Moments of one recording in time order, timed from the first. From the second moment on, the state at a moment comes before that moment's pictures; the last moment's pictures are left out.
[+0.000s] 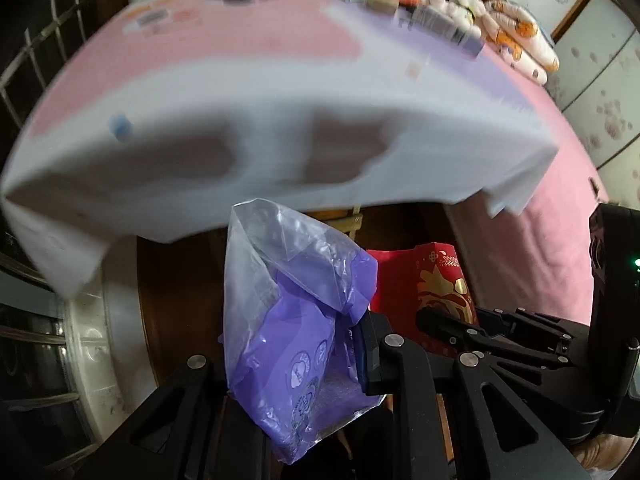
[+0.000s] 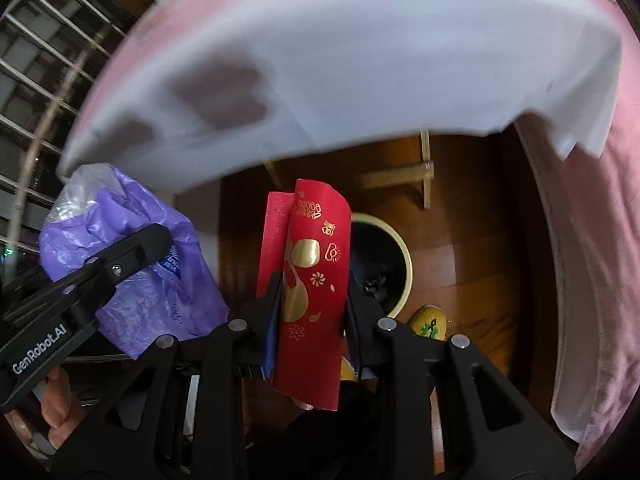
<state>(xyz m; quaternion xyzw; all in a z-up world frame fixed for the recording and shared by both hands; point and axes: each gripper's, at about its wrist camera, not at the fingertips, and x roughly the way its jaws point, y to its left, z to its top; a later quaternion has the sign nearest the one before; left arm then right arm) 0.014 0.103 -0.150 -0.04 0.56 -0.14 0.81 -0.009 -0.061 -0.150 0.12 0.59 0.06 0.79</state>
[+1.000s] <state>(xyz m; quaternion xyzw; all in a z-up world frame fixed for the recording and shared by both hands) 0.067 0.084 -0.412 -0.01 0.62 -0.10 0.78 0.033 -0.081 -0.422 0.12 0.64 0.04 0.75</state>
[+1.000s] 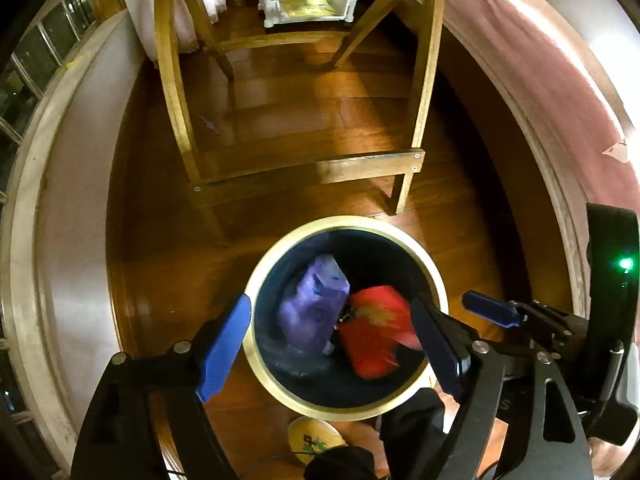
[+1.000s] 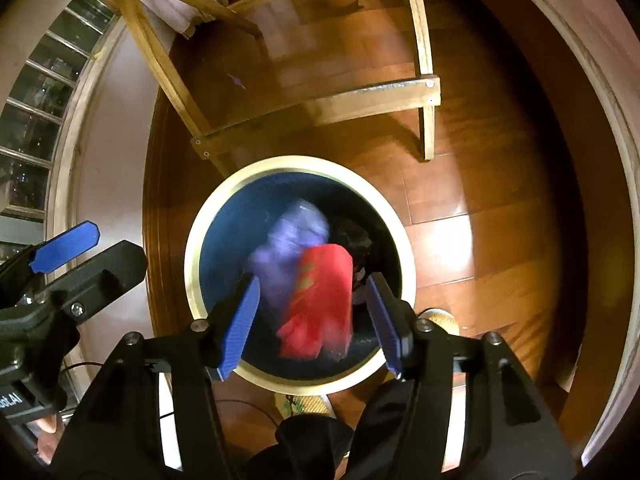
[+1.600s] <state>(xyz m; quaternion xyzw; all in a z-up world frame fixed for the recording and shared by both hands) 0.044 0.102 -0.235 -0.01 0.57 -0.10 0.81 0.023 -0.071 -0.263 0.12 0.62 0.06 0.78</state>
